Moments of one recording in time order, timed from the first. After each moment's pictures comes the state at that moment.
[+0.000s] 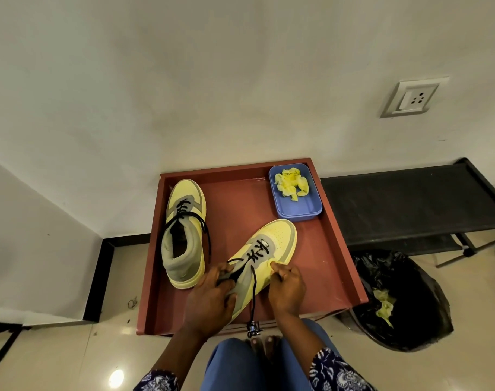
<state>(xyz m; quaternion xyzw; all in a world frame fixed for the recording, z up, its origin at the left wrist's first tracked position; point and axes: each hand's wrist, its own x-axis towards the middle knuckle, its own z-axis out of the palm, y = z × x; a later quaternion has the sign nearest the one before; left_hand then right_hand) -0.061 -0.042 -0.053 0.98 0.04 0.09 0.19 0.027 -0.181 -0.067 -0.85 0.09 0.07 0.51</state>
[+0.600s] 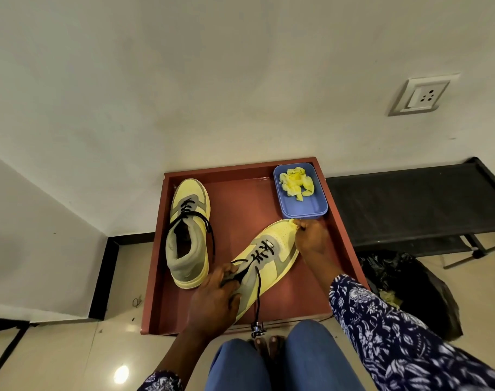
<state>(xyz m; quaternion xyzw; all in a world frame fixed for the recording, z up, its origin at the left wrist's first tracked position) -0.062 -0.041 -0.051 0.98 0.05 0.09 0.19 0.143 -0.187 -0.051 -0.92 0.04 0.10 0.37</state>
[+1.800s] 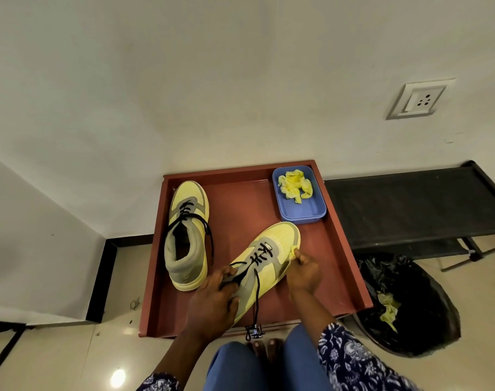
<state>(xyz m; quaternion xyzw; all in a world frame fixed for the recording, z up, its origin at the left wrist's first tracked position) -0.061 -0.041 -0.050 0.98 0.04 0.08 0.20 0.076 -0.186 -0.071 -0.82 0.22 0.06 0.52</state>
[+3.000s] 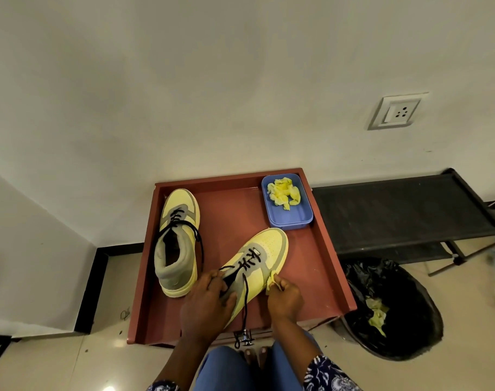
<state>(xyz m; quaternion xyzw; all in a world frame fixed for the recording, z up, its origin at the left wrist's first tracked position) -0.053 -0.062 -0.036 0.96 0.17 0.09 0.20 0.033 -0.190 -0.079 -0.78 0.23 0.13 0.57</state>
